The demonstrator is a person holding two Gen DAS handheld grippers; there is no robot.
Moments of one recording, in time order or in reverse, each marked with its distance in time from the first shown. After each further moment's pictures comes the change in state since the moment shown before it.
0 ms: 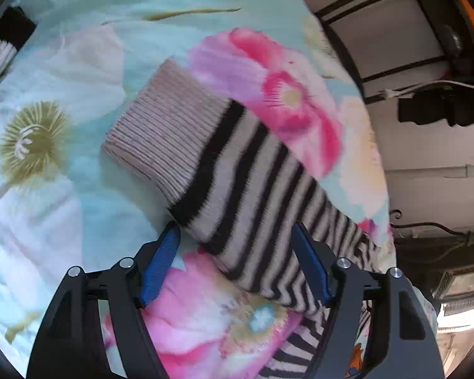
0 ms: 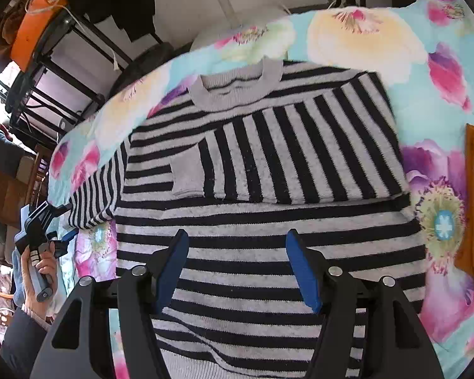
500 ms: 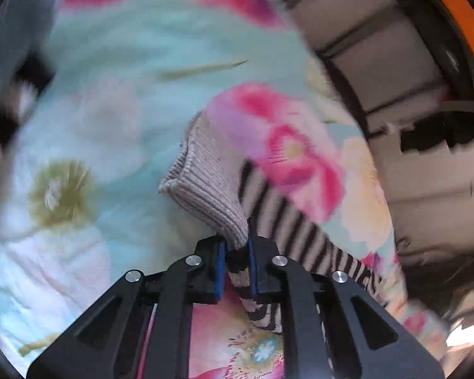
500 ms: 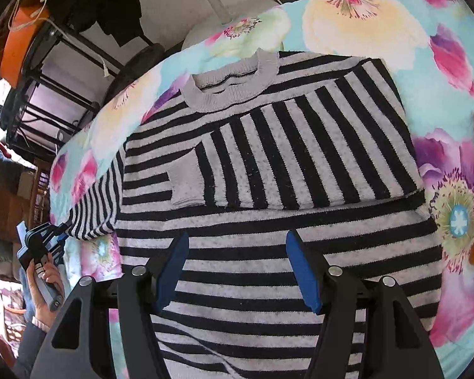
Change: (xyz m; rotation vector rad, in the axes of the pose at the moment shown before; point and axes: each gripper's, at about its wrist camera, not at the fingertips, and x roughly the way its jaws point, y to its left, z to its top) left arm -0.027 -0.024 0.007 0.066 -0.200 0.058; right arm 0.013 -0.006 0.012 0.077 0.018 0.037
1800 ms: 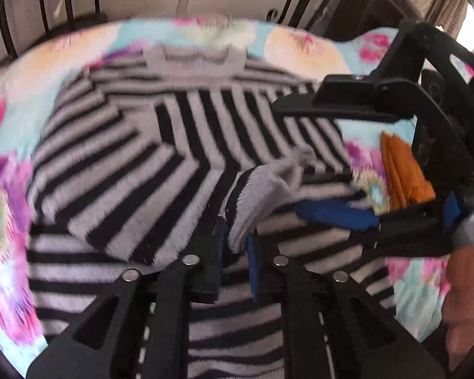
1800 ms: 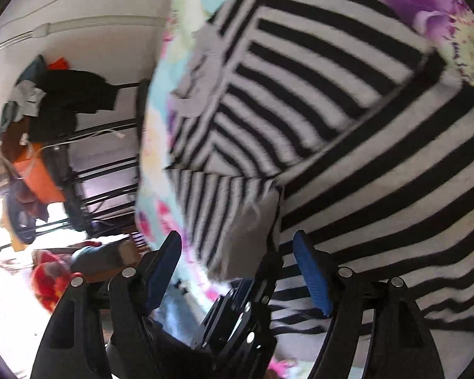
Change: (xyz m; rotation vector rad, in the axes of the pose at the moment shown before) left arm 0.015 -0.242 -0.354 0.975 0.293 -0.129; right arm 0.017 -0.068 -0.007 0.573 0.193 0.416
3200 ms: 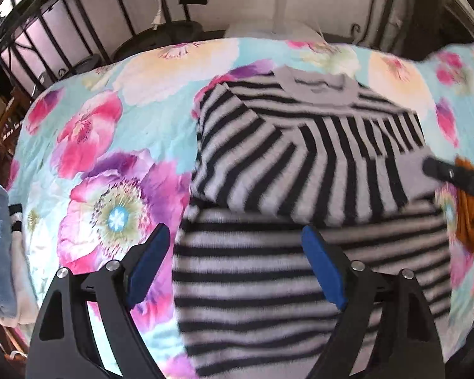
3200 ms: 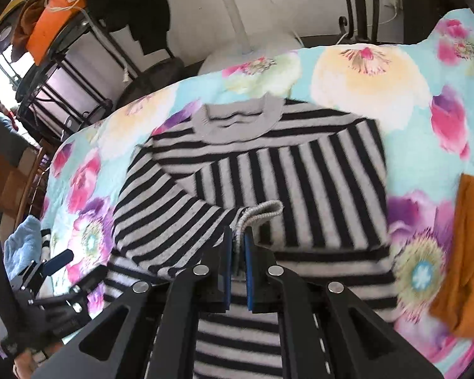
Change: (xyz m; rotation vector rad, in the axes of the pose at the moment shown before) left arm -0.066 0.077 0.013 -0.096 -0.046 0.379; right arm -0.017 0.074 -0.025 -0.771 -0.282 -0.444
